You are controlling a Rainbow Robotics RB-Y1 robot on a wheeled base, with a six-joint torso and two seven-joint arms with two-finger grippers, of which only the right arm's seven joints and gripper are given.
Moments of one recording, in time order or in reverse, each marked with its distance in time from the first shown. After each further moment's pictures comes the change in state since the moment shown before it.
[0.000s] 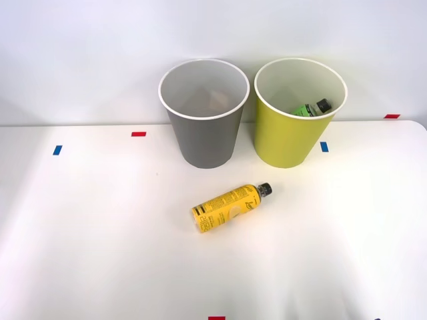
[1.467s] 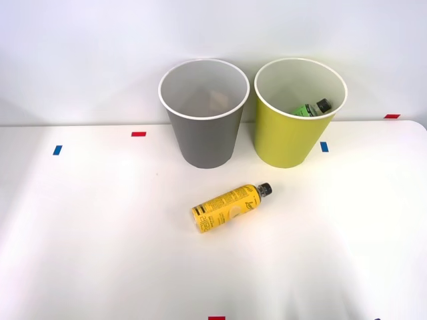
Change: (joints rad) arm 0.000 0.000 0.000 0.000 0.000 0.000 0.000
